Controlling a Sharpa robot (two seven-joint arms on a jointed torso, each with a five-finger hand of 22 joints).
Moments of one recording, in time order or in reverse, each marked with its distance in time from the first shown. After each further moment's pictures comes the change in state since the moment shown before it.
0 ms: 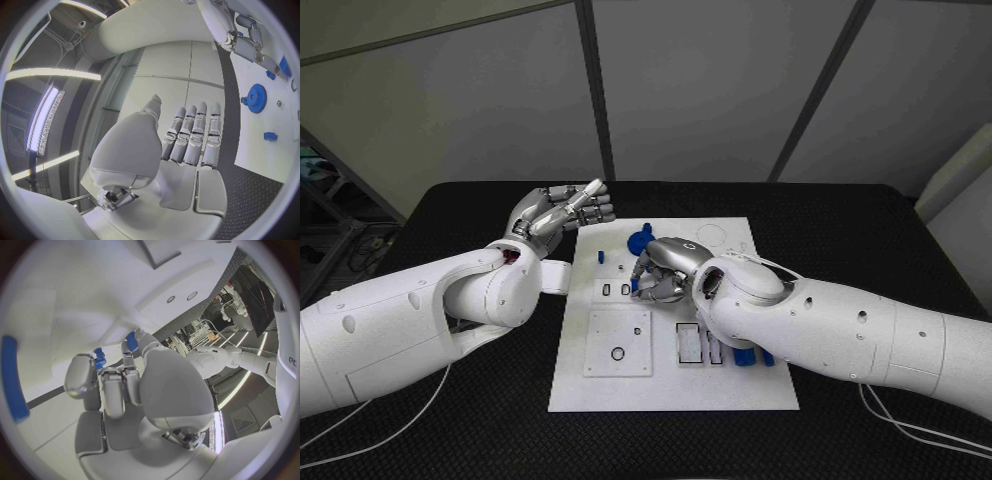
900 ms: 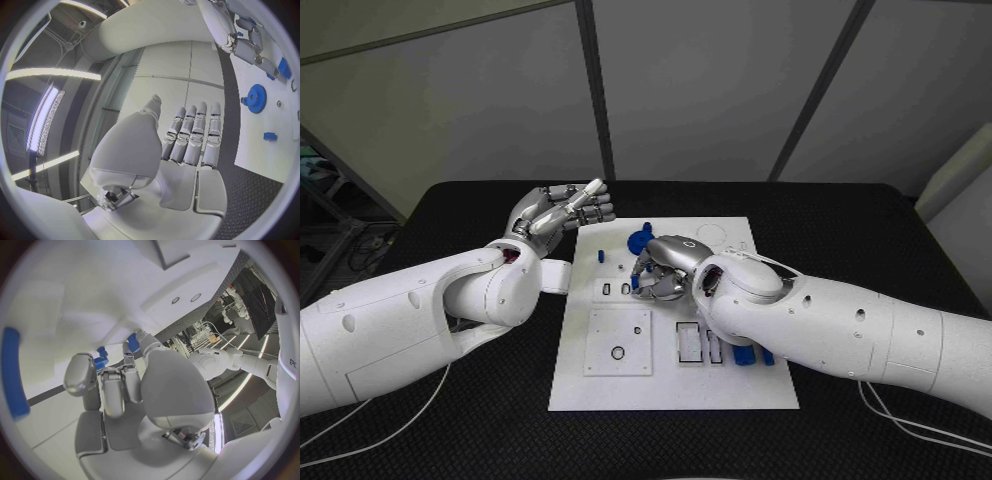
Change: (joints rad) left arm 0.000 -0.001 0.000 0.000 0.000 0.002 -0.002; left_hand 0.000 0.000 -0.003 -0.003 0.000 0.000 0.000 0.000 0.000 0.000 0.000 0.000 0.000 0.000 0.000 0.000 0.000 0.000 0.000 0.000 0.000 -0.001; right arm 0.002 0.006 0.002 -0.013 -0.021 0.013 -0.009; right_hand -0.029 -0.029 -0.003 0.009 0.003 -0.055 0.017 -0.032 -0.017 0.000 0.022 -0.032 0.000 0.000 0.015 0.000 0.001 0.000 -0.014 0.014 -0.011 -0.013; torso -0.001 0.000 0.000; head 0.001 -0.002
